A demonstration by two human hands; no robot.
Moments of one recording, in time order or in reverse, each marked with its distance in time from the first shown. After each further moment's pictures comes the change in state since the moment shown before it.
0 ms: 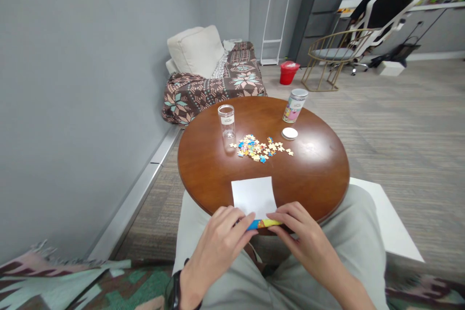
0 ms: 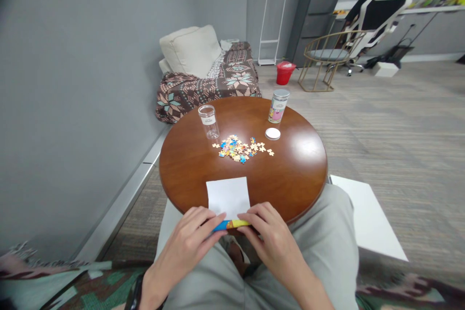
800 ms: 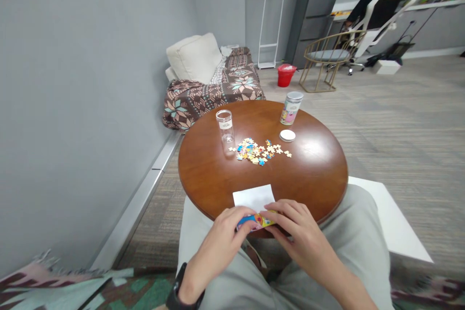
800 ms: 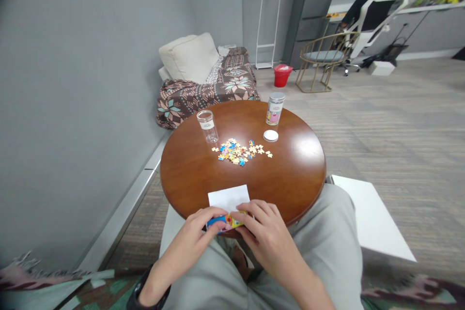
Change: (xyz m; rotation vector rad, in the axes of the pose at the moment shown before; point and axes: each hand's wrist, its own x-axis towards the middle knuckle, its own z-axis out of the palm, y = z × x) left_hand 0.016 -0.002 -0.004 -0.443 -0.239 -0.418; right_hand 0.008 -0.002 0.002 -0.176 -0.023 -0.069
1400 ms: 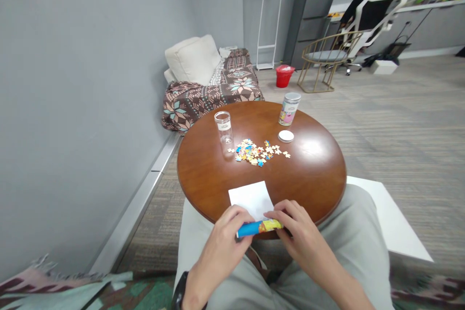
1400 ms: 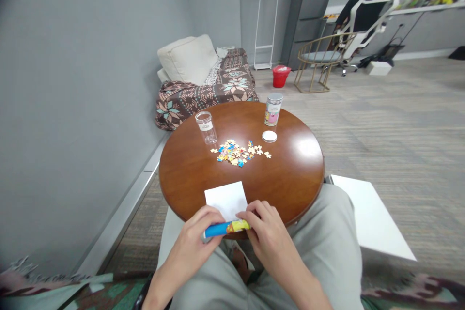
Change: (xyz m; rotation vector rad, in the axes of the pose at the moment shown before) left_hand -0.004 -0.007 0.013 0.082 0.196 0.177; right_hand -0.009 0.004 0.009 0.012 -0.025 0.137
